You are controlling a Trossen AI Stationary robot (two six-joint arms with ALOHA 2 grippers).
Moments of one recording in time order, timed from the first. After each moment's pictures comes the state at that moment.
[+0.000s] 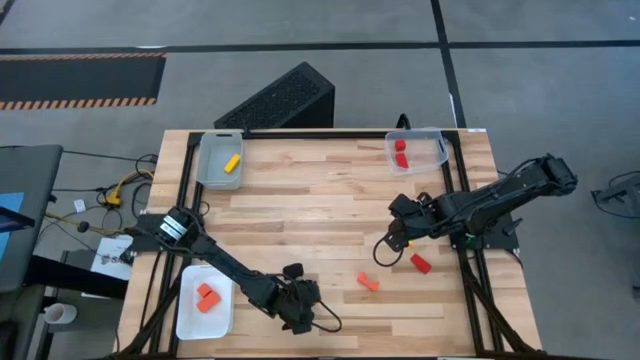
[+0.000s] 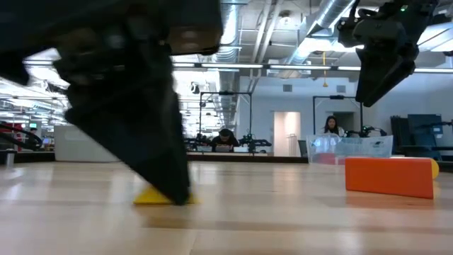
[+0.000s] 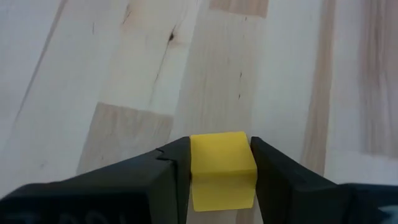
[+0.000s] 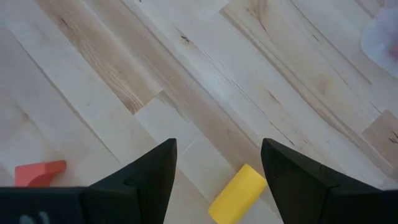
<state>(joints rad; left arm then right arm) -0.59 2.09 1.33 -0.41 -0.36 -0.71 0.29 1.23 0.88 -0.92 0.40 0.98</state>
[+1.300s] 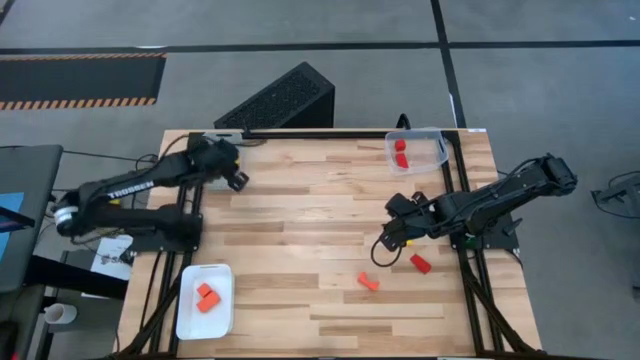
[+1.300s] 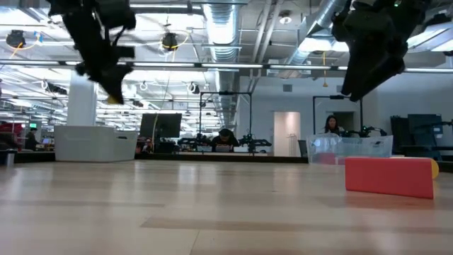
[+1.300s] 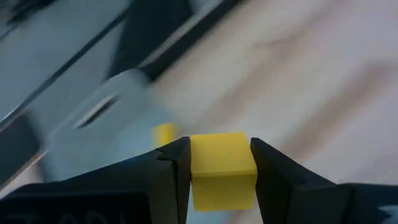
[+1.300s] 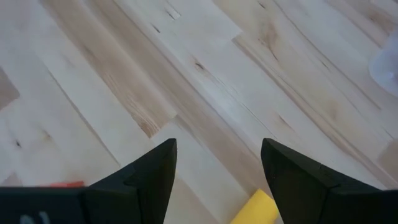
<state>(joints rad) 0.45 0.96 0.76 -0.77 -0.45 -0.22 0.29 1.23 0.88 -0.83 0.45 0.94</state>
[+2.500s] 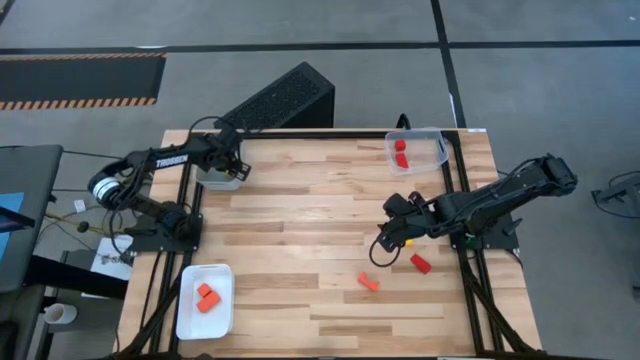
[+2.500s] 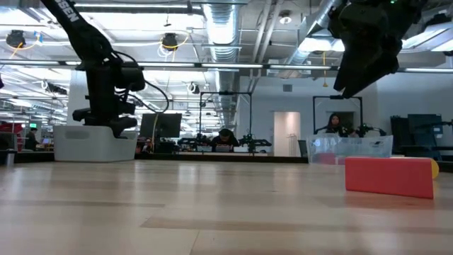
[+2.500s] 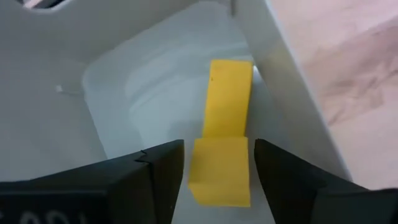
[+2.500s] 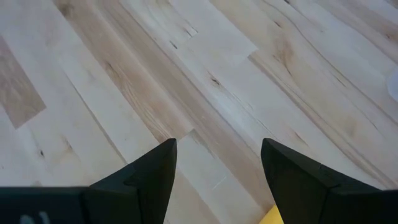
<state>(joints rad) 0.92 1.40 0.68 -0.52 -0.25 -0.16 0.29 1.23 0.88 -0.75 0.45 0.91</state>
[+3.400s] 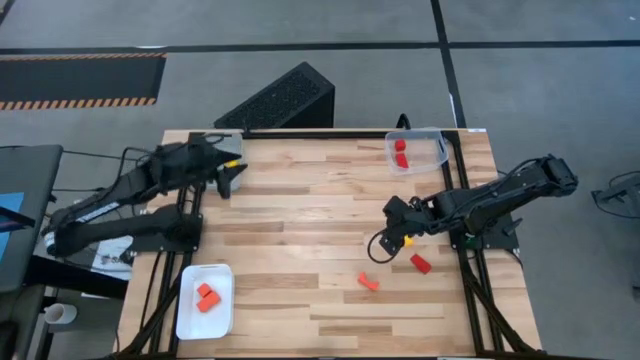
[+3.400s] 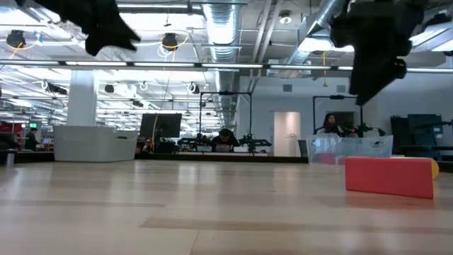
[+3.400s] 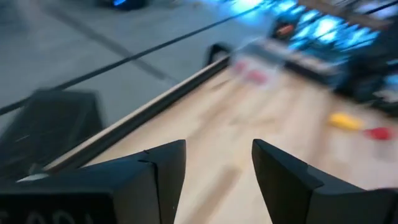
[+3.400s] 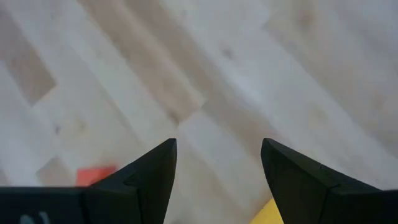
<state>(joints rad) 0.52 0.58 0.68 -0.47 -0.03 -0.19 0.25 1.23 0.88 -0.78 0.29 0.92</state>
